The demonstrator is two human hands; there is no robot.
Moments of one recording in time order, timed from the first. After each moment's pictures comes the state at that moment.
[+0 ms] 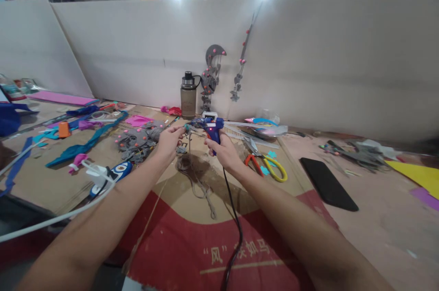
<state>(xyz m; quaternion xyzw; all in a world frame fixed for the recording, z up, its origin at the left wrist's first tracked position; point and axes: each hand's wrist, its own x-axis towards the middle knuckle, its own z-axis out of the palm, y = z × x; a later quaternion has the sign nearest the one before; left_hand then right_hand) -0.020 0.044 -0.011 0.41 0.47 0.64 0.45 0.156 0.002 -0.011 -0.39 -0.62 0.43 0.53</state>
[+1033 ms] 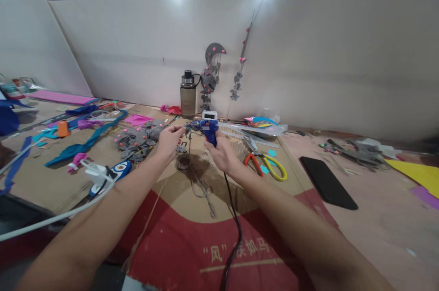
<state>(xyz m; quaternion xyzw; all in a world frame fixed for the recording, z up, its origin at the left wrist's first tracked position) -0.018 0.040 -0.009 0.46 0.50 0.62 0.39 0.158 0.002 -0.014 -0.46 -0.74 0.19 0.45</state>
